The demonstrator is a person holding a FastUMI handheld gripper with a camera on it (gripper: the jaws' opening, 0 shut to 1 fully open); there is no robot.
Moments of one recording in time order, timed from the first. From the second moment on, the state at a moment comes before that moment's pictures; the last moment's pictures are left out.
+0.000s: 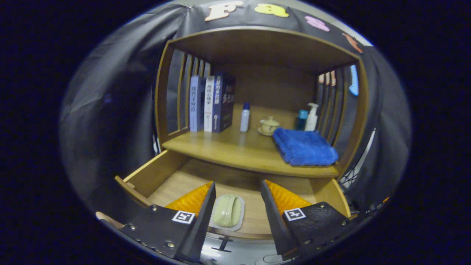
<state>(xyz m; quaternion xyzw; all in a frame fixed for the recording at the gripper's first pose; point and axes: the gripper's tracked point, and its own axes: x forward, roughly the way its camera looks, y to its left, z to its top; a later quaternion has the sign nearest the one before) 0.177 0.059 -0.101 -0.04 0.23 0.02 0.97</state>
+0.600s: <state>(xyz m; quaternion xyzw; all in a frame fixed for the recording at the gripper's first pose) 0.209 0.069 -0.214 0.02 0.43 0.03 0.90</state>
